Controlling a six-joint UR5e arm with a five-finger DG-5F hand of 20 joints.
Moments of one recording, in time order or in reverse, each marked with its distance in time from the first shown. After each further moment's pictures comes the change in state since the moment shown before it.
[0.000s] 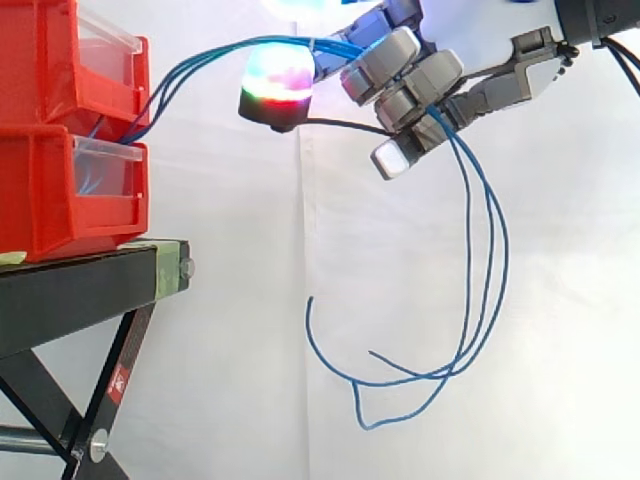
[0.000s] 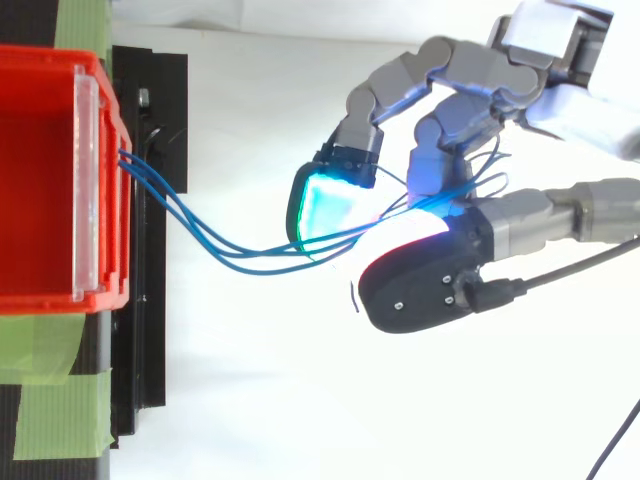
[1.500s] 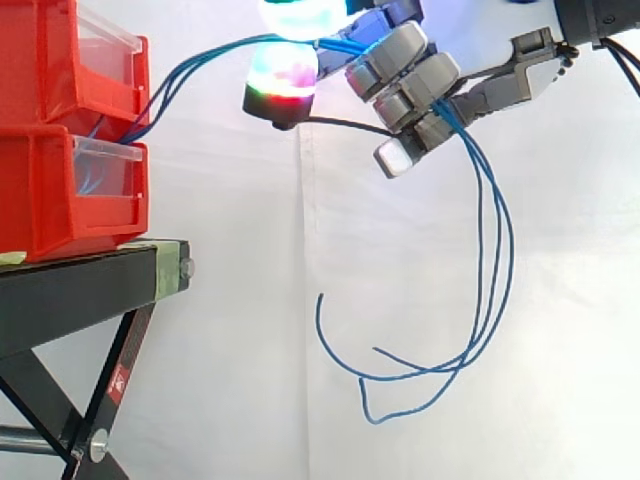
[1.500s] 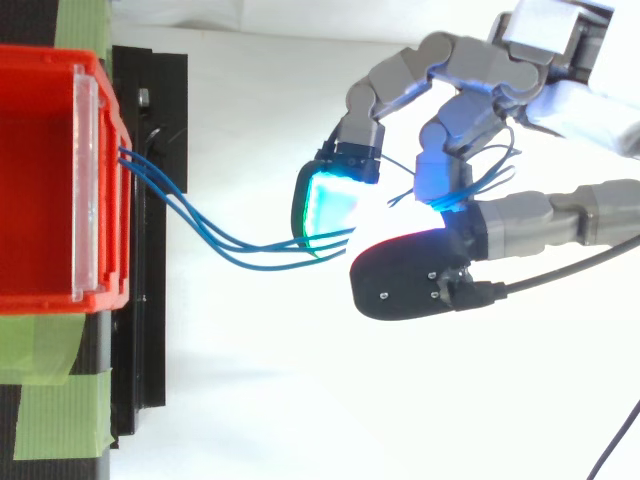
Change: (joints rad) arm -0.002 0.000 0.000 0.000 0.000 0.001
